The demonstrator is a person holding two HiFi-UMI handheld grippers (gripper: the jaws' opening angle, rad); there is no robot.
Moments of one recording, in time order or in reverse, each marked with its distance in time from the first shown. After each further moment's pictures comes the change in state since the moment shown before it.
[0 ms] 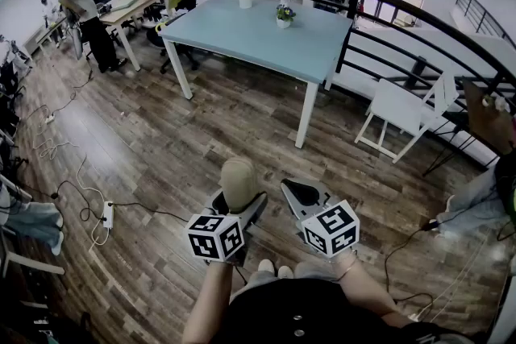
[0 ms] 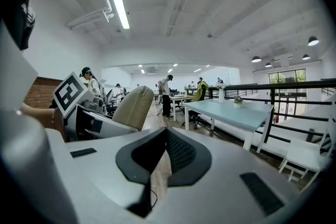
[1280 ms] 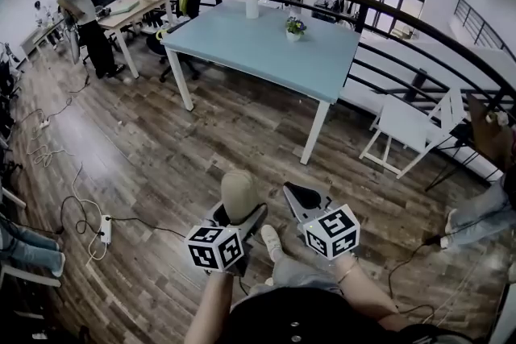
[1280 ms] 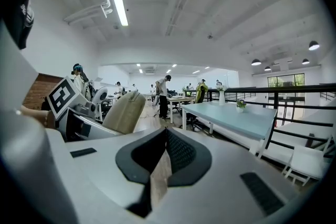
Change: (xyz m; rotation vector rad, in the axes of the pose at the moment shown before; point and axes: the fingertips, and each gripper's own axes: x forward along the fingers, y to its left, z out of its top) left arm 0.015 0.093 0.030 -0.064 -0.018 -0.032; right arm 0.105 -0.008 0.024 -0.026 -0.008 -0.028
